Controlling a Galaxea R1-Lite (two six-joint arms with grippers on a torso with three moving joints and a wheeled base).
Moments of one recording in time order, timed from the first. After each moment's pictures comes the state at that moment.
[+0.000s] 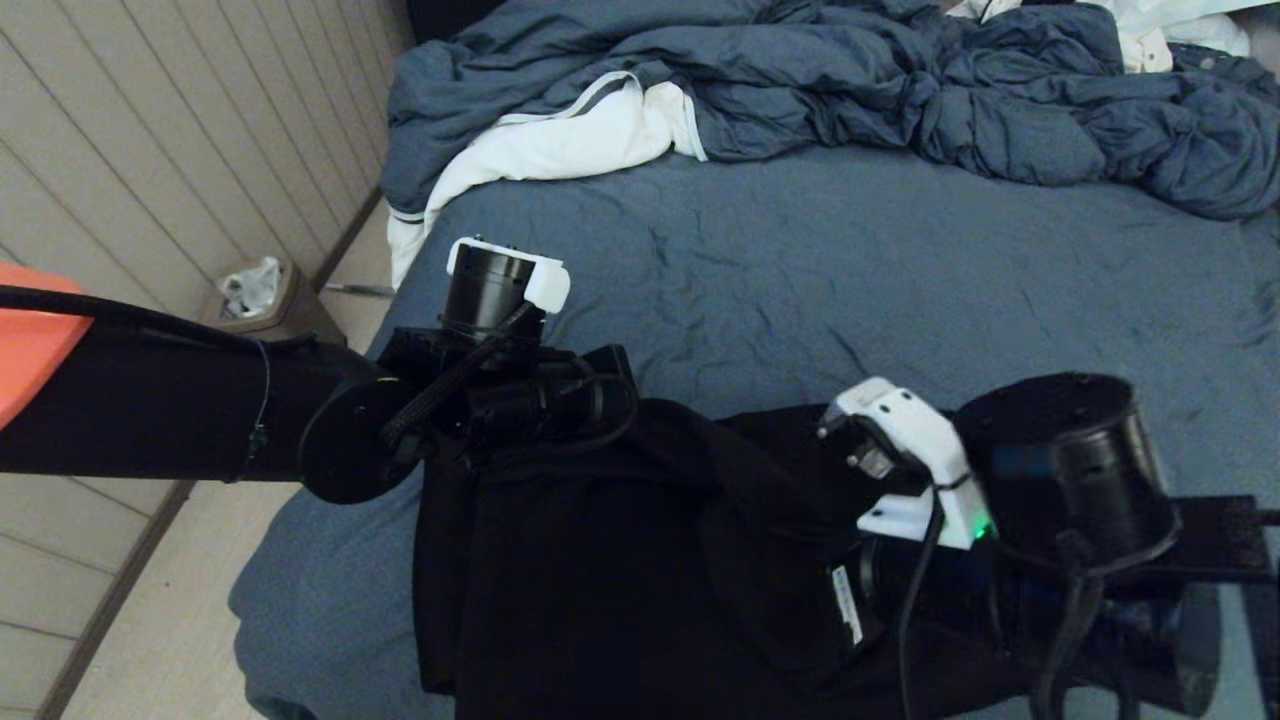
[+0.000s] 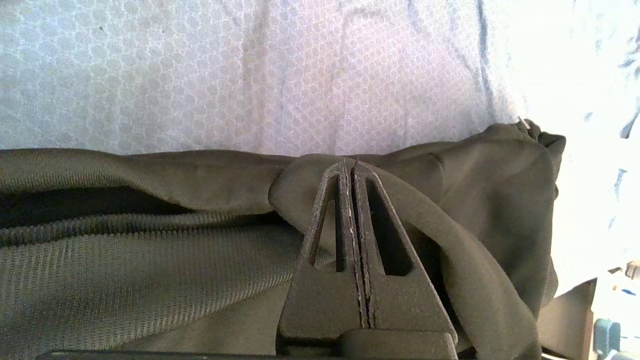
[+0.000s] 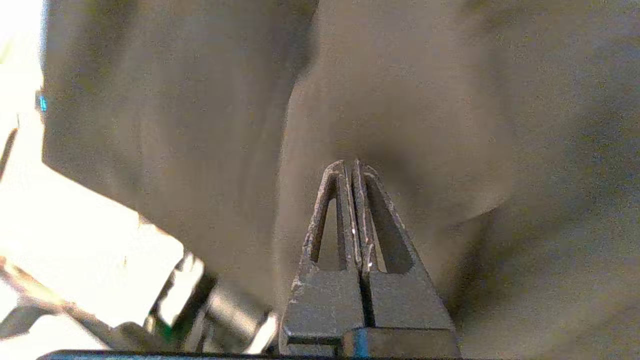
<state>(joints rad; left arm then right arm) -0.71 1.90 -1.27 -0.25 0.03 -0.63 0.77 1.46 -0.79 -0.16 -0.18 0.13</state>
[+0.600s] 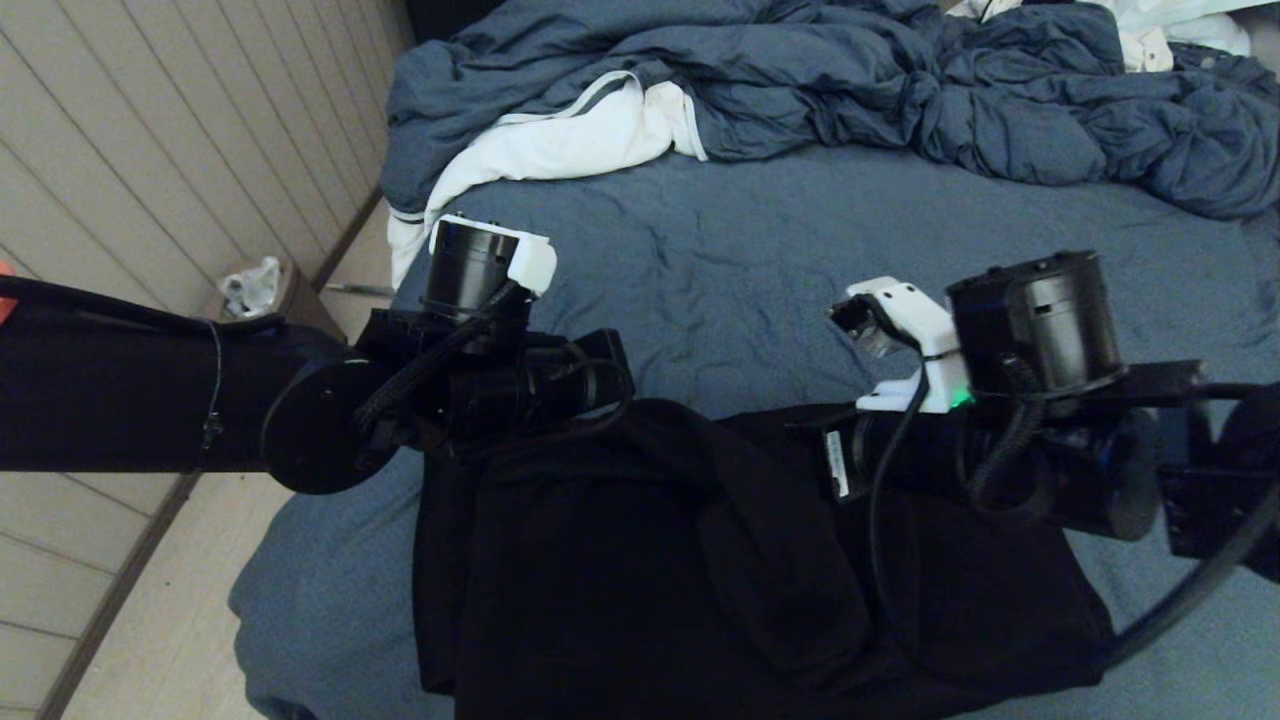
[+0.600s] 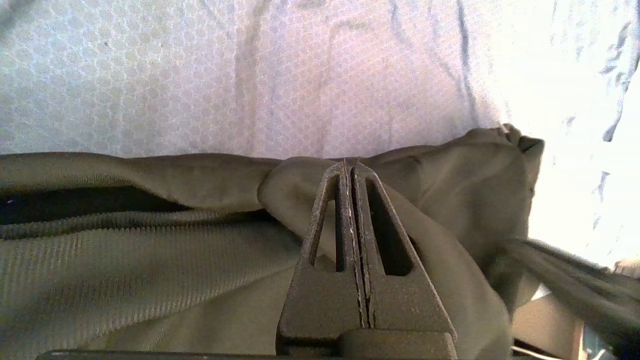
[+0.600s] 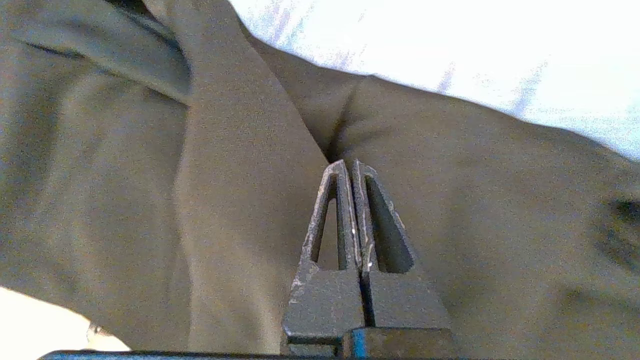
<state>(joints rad) -0.71 1.86 -1.28 -0.21 0.02 -0.64 0.59 1.58 -0.99 -0.12 -0.12 0.07</state>
